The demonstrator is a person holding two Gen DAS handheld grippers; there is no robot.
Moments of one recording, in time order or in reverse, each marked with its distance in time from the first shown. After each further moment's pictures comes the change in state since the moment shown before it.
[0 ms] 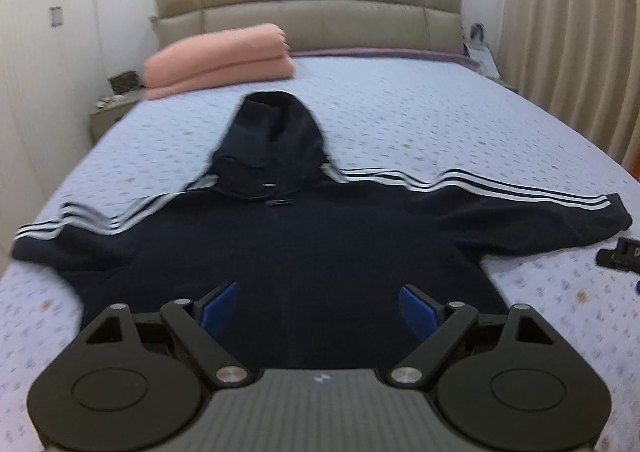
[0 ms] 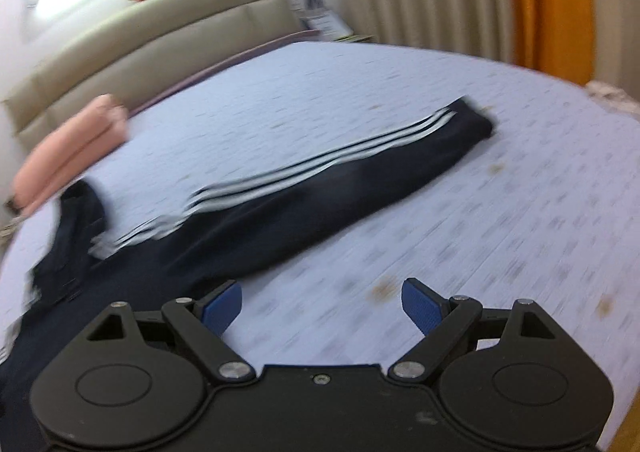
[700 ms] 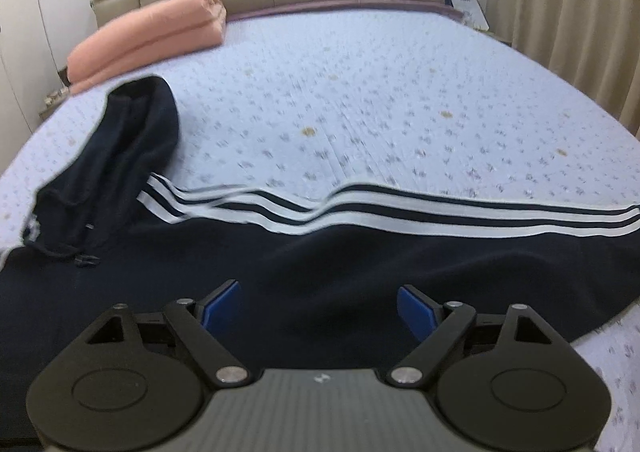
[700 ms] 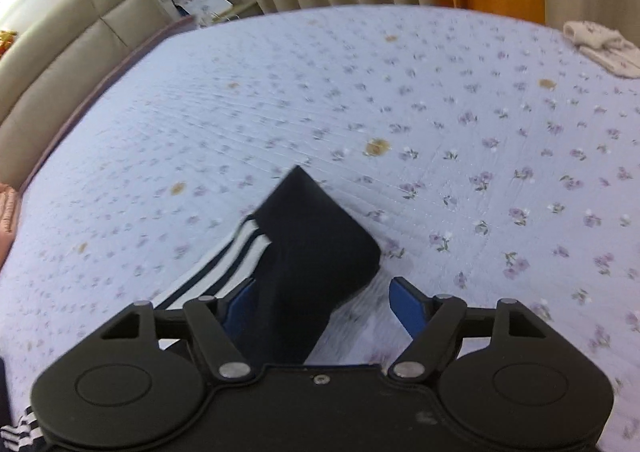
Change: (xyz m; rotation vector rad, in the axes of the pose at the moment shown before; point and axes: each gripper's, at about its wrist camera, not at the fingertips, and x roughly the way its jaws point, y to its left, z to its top) left arm 0.192 -0.184 0.089 0.025 0.104 -0.006; right arm 0.237 -0.191 0.161 0.279 0.186 -0.078
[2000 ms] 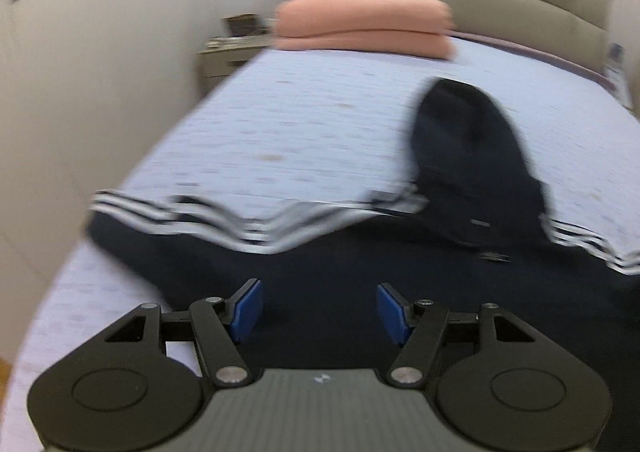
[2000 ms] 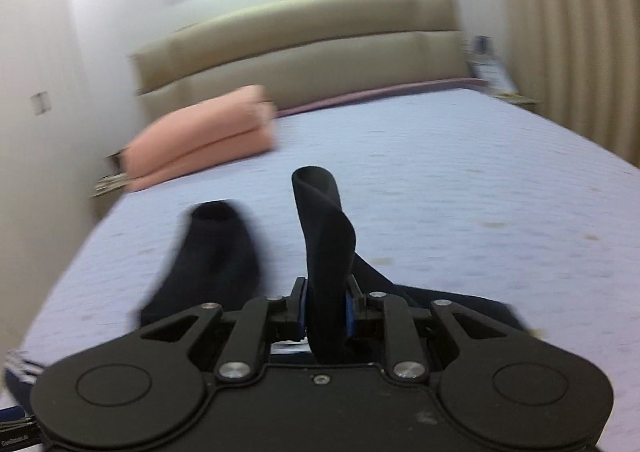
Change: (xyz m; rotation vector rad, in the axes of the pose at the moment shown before) left arm -0.108 0.399 -0.044 -0.300 -0.001 0.285; right arm -0.221 0.413 -0.270 -0.628 -0.182 0.491
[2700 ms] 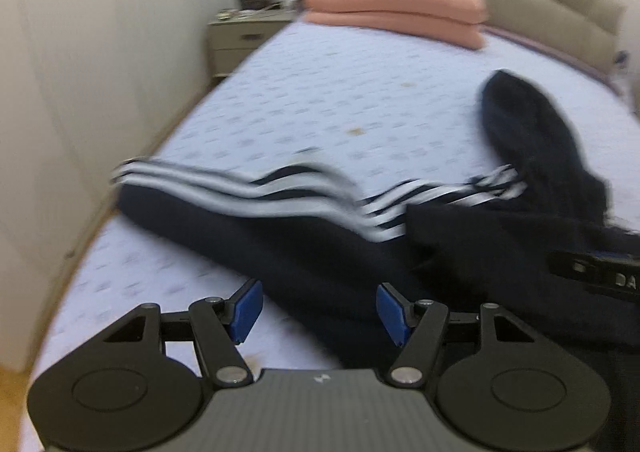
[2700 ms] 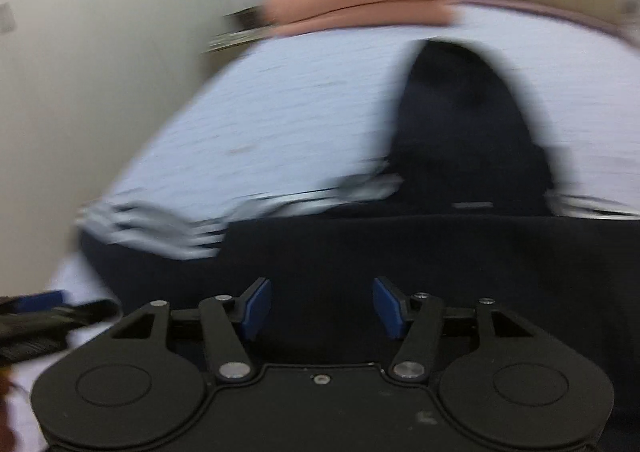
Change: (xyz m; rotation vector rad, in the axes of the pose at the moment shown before) left arm 0.060 0.118 -0.012 -0.007 0.039 -0.121; right arm 0.067 0.138 -0.089 -0.182 0.285 0.032
